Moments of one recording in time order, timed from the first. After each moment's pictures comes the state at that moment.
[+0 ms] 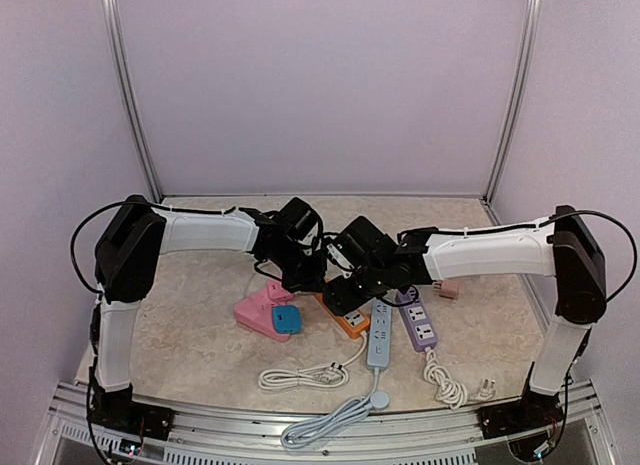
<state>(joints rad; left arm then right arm) -0.78 2.14 1.59 -0.50 0.29 -0.80 0.99 1.80 1.28 -0.42 0.17 0.27</state>
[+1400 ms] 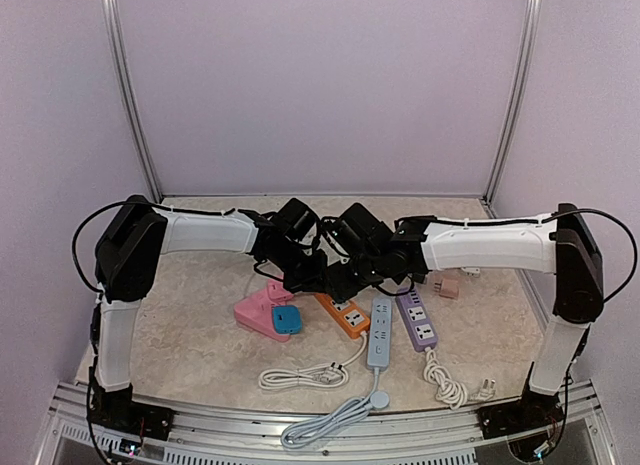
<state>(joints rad) -0.77 2.15 1.57 -0.45 0.33 -0.81 0.99 1.84 1.38 -0.48 0.28 0.30</state>
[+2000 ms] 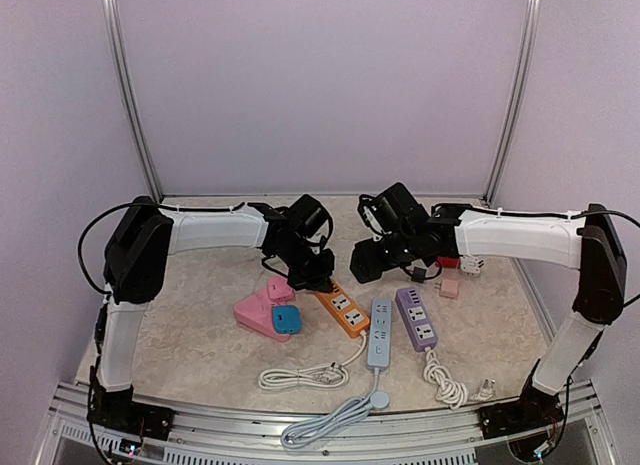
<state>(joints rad) -0.79 2.19 1.69 -0.58 0.29 -0.78 0.86 1.70 1.29 -0.45 0.24 0.34</state>
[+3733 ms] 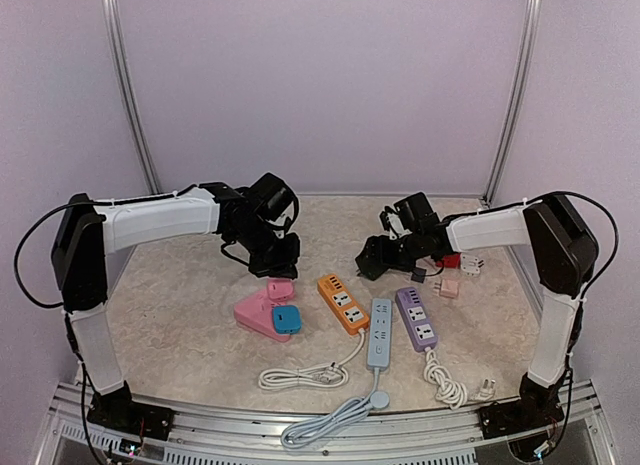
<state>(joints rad) -0.75 1.89 1.53 -0.74 0.16 -0.74 0.54 1.93 1.21 -0.09 -0.20 0.49</state>
